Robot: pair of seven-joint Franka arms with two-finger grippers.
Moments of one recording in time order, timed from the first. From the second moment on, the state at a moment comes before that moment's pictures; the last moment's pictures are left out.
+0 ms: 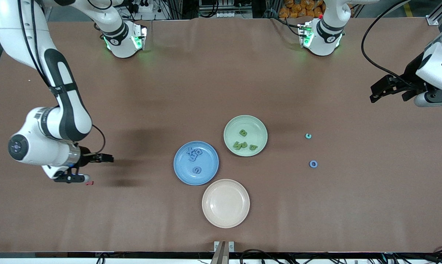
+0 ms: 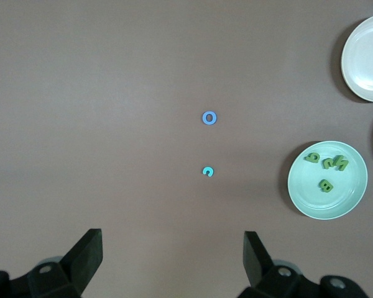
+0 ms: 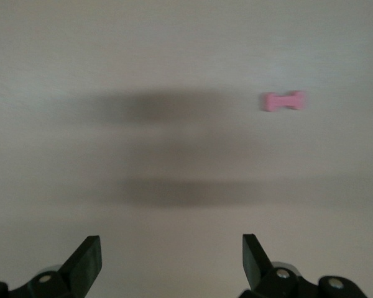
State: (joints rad) left arm -0.12 -0.02 0.01 -1.62 -0.03 1.63 -0.18; right arm 0.01 0.55 -0.03 -1.69 0.16 2.12 -0.09
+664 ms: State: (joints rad) left arm -0.12 -0.01 0.01 -1.62 -0.03 1.65 -0.18; right arm -0.03 0.13 -0.02 -1.95 0.02 2.03 0.00
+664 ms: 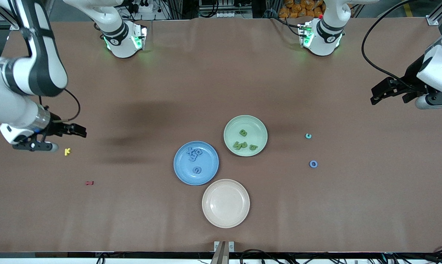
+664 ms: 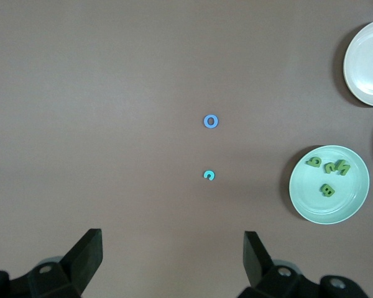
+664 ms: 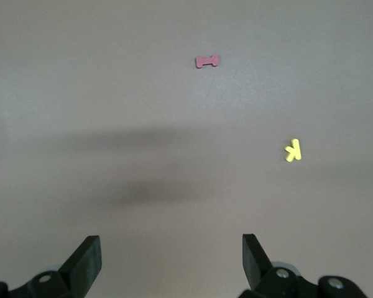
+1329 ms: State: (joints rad) left arm -0.12 0.00 0.01 -1.62 -0.03 1.66 -0.18; right arm -0.02 -0.03 0.00 -1.68 0.01 1.75 0.00
